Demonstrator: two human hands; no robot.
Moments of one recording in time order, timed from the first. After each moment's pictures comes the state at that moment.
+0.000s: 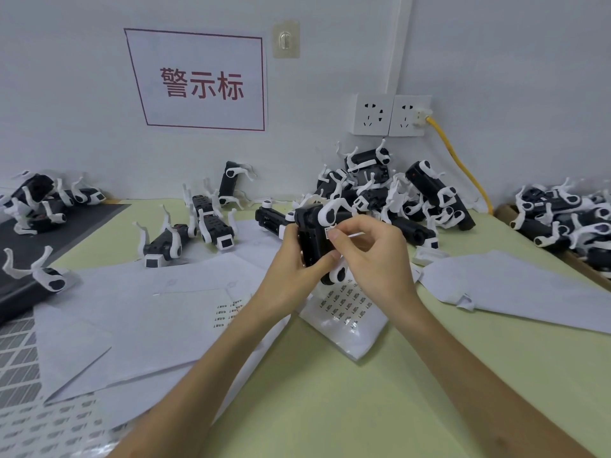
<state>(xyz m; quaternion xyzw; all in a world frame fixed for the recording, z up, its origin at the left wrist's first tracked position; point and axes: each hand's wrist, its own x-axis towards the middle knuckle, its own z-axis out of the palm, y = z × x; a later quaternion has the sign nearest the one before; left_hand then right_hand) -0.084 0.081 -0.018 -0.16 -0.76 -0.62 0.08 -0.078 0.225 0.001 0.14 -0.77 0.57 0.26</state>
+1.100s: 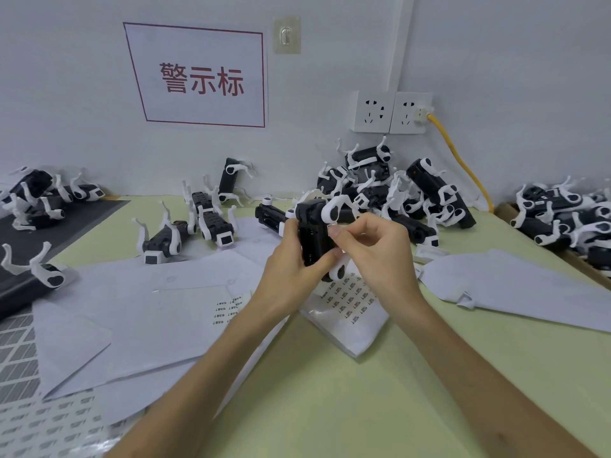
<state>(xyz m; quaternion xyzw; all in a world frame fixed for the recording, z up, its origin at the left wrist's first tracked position) -0.078 0.081 -0.015 -0.14 -0.80 -0.57 0.12 -0.082 0.228 -0.002 0.12 -0.74 0.61 0.24</state>
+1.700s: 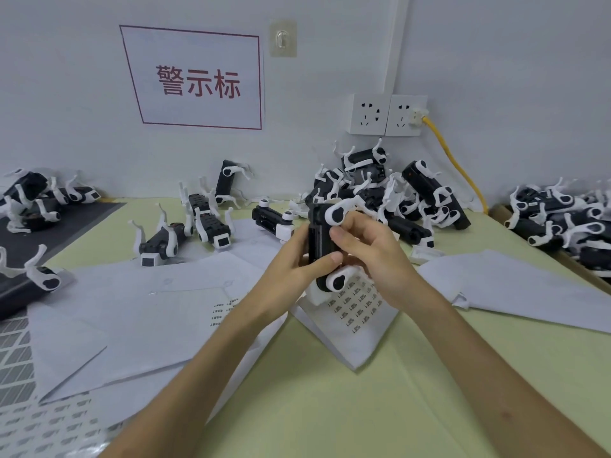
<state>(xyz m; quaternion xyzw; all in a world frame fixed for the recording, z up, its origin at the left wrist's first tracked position) -0.077 0.078 -0.012 -0.21 -0.71 -0.67 0.00 -0.091 0.244 0.002 0.23 -0.69 0.69 0.03</state>
